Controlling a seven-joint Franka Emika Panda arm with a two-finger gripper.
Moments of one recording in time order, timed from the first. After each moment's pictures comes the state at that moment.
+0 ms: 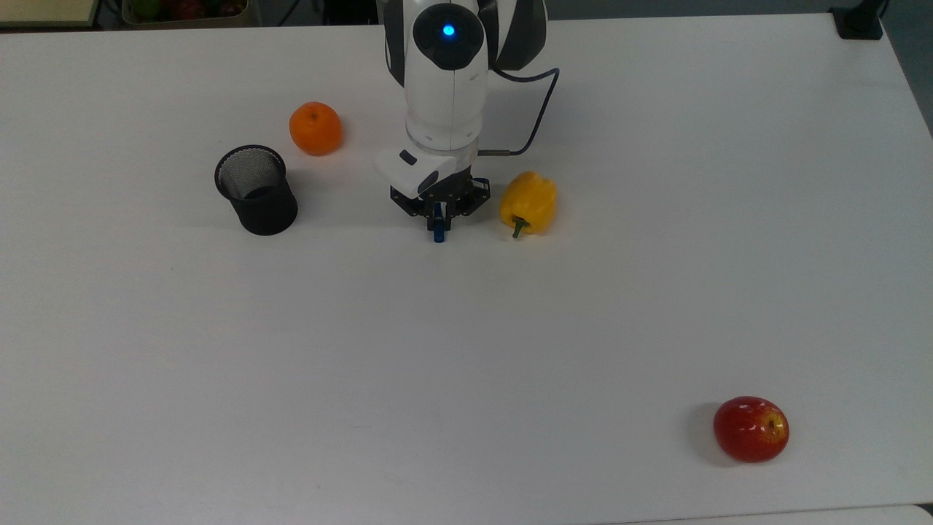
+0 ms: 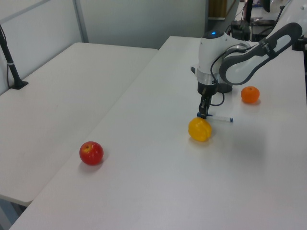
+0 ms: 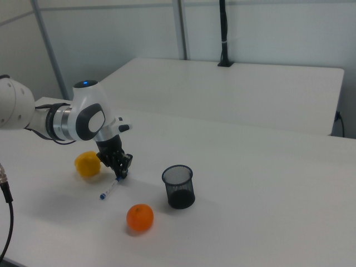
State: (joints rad) arm 0.19 0.38 -0.01 -1.91 -0.09 2.35 0.13
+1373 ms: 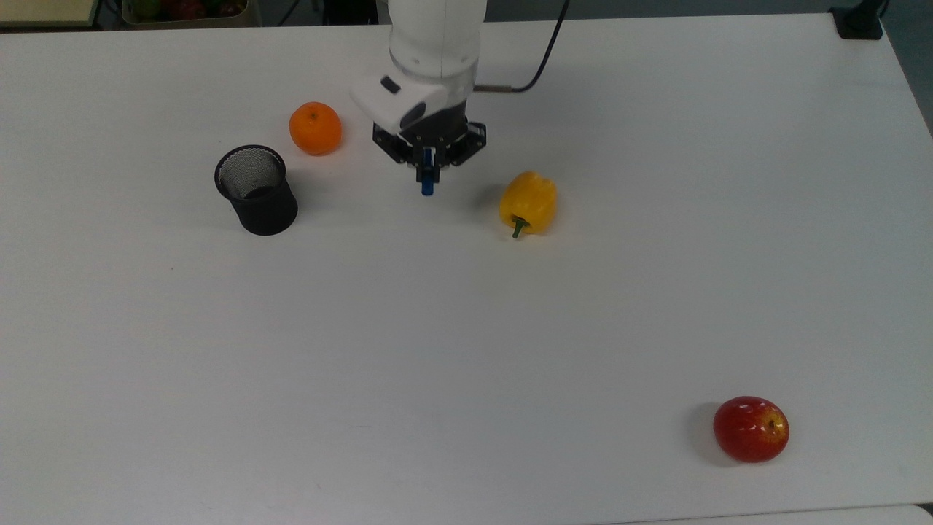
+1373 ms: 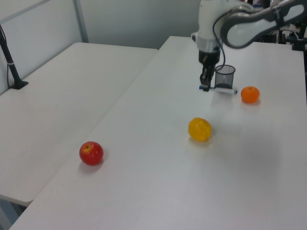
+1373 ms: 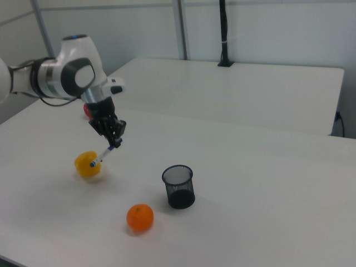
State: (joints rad) arm 0.19 0.24 -0.01 -1.75 -0.09 2.03 0.14
